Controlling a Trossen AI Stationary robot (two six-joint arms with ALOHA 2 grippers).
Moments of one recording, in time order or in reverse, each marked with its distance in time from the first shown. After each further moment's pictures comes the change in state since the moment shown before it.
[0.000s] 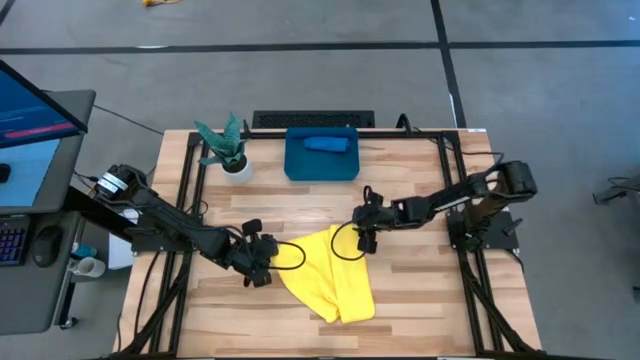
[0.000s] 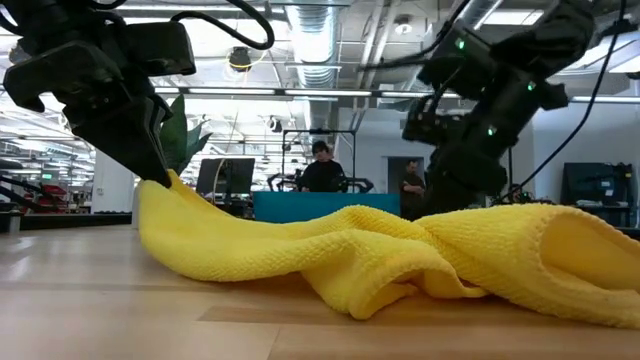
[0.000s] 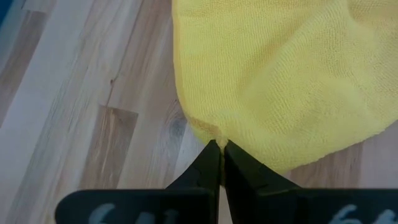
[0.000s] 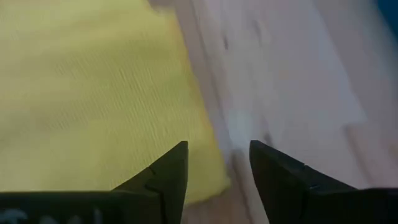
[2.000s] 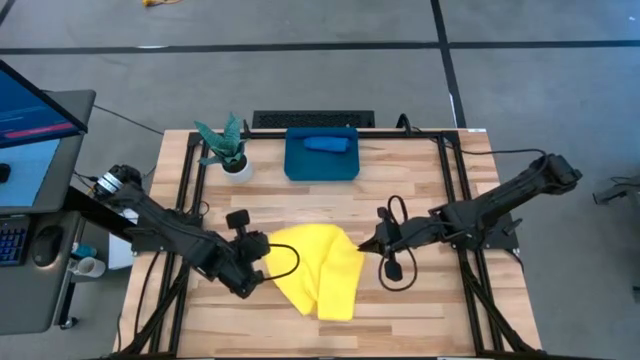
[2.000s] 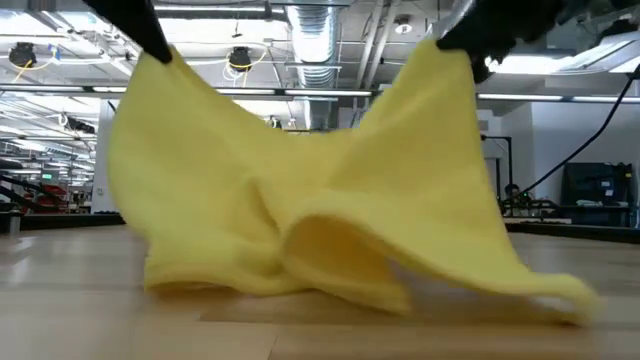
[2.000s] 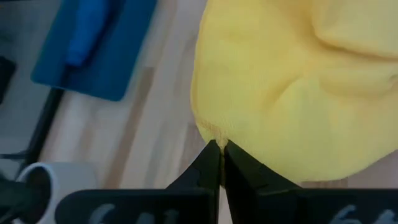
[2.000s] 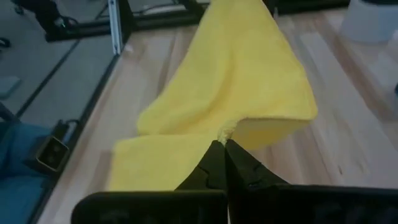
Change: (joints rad) left arm -0.125 0.000 0.478 -0.710 -0.229 -0.137; right arm 0.325 -0.437 0.053 -0.038 -0.009 0.105
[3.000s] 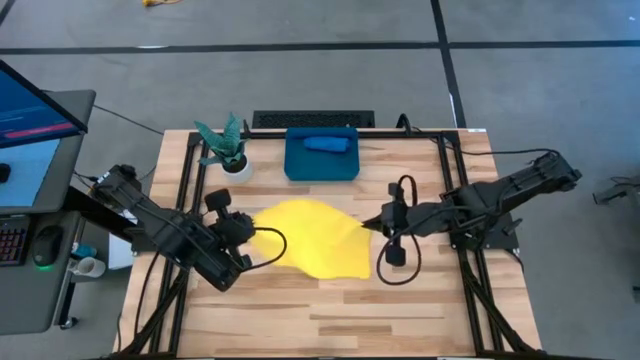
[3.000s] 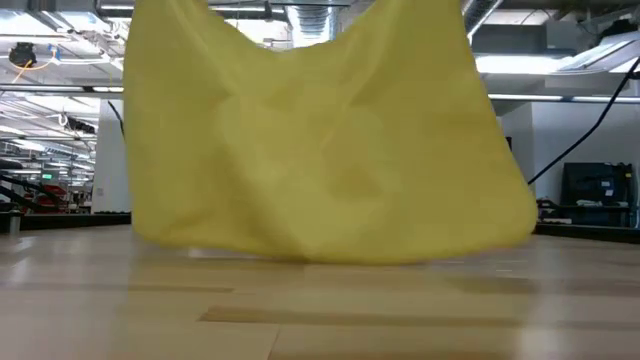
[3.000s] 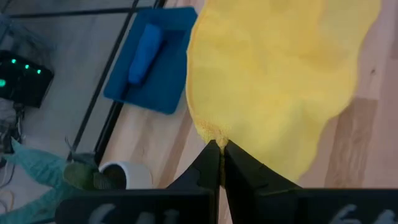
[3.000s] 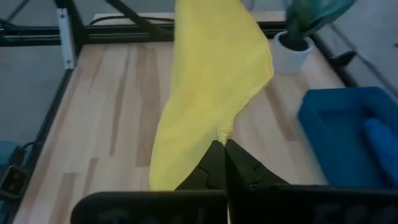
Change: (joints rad) left arm -0.018 0.000 0.371 -0.434 -0.087 -0.056; right arm 0.011 0.011 0.450 -0.557 0.210 -0.034
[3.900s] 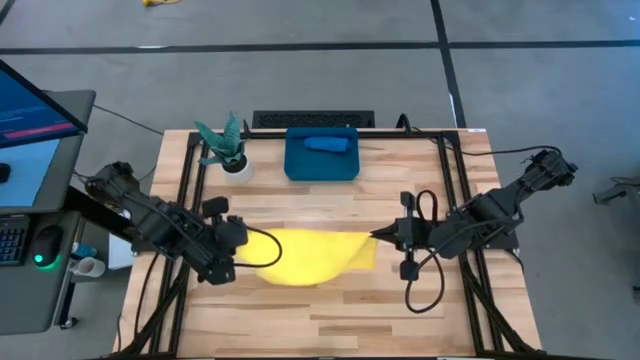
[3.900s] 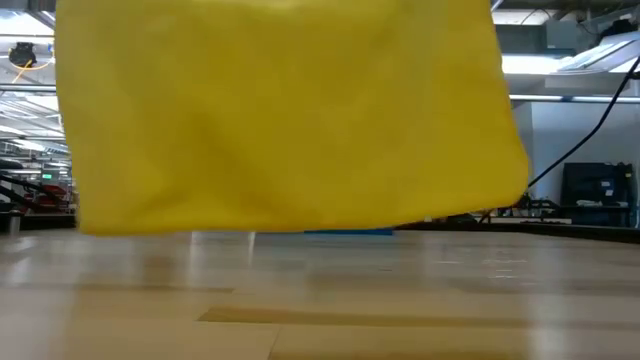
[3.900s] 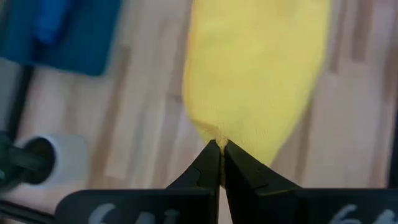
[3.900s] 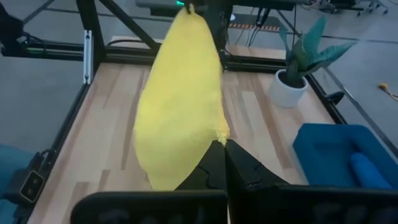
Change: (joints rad) left arm 0.013 -0.032 0.080 0.000 0.349 0.049; right arm 0.187 0.000 0.077 -0.022 0.185 -0.026
